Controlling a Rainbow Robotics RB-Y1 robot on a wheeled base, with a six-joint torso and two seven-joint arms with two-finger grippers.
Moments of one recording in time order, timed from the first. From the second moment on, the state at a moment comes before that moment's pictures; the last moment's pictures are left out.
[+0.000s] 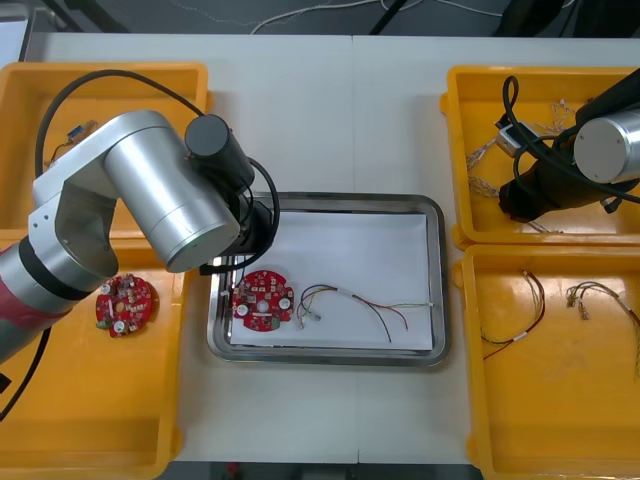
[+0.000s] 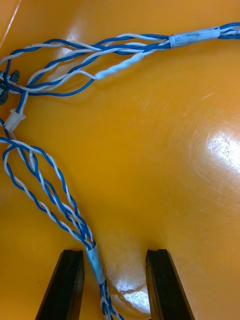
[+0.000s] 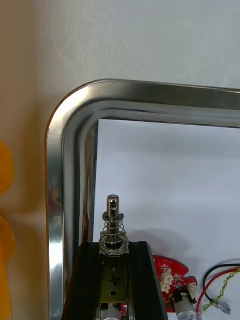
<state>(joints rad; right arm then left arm) -0.66 -0.75 0.29 -1.34 -0.77 1.25 1.83 -0.67 0.60 -0.62 -1.95 0.50 1.64 -0.55</state>
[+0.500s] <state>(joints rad) -0.66 -0.75 0.29 -1.34 -0.77 1.28 1.83 -0.71 0.51 -0.62 -1.84 0.49 1.72 -0.55</state>
